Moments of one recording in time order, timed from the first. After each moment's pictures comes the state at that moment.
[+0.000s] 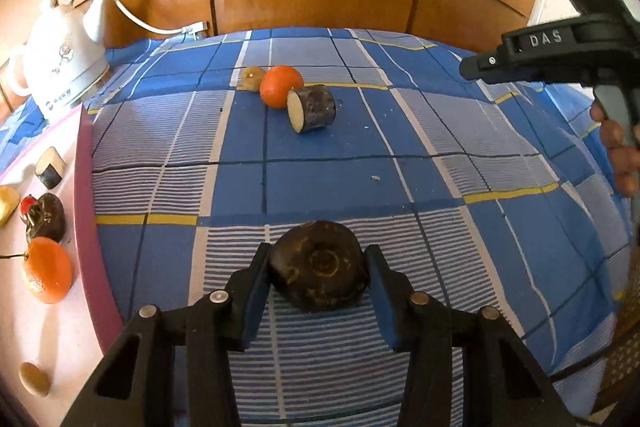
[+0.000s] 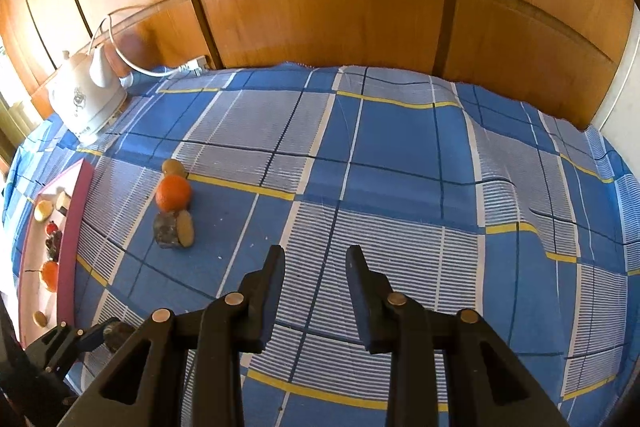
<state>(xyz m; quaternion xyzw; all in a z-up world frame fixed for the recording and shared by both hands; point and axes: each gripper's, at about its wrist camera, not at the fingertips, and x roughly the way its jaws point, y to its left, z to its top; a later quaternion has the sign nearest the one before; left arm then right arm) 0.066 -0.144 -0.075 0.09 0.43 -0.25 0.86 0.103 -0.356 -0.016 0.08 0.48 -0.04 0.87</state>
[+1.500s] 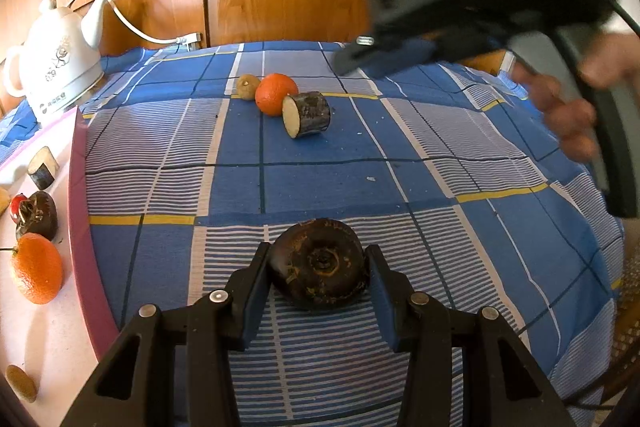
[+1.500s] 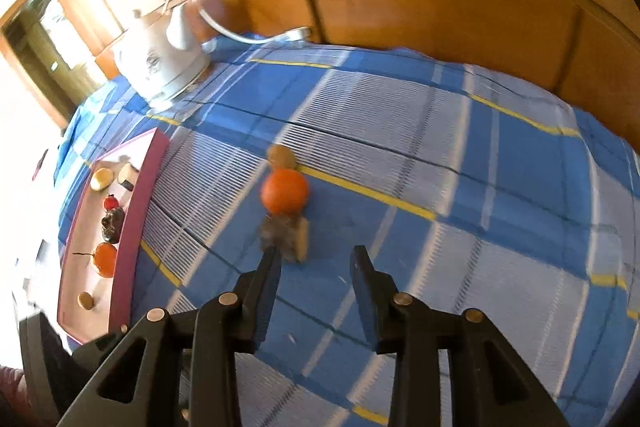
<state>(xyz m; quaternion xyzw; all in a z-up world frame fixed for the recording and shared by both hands) 0.064 -0.136 -0.077 0.07 0.40 -0.28 0.87 0.161 -0.276 -0.021 0.06 0.51 0.11 0.85</state>
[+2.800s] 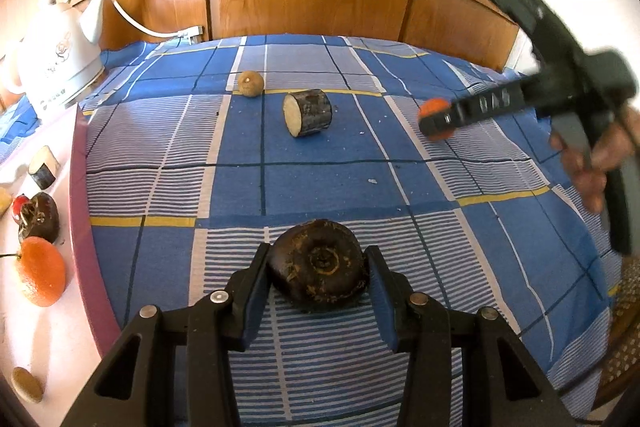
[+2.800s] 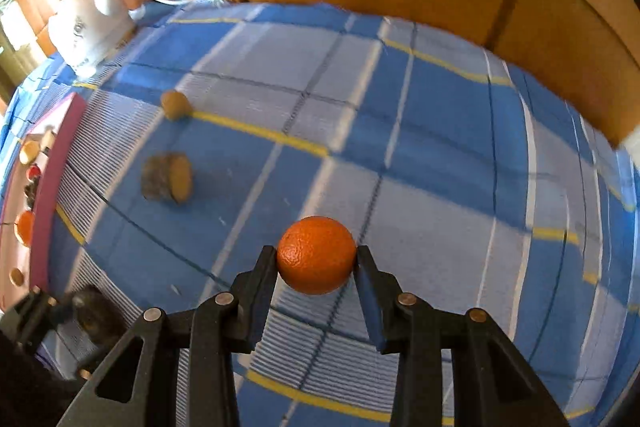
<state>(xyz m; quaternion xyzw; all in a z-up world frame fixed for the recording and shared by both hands) 0.070 -0.139 -0.072 0.07 0.42 -0.27 0.86 0.124 -0.333 -0.067 0.03 0.56 -0.01 0.83</state>
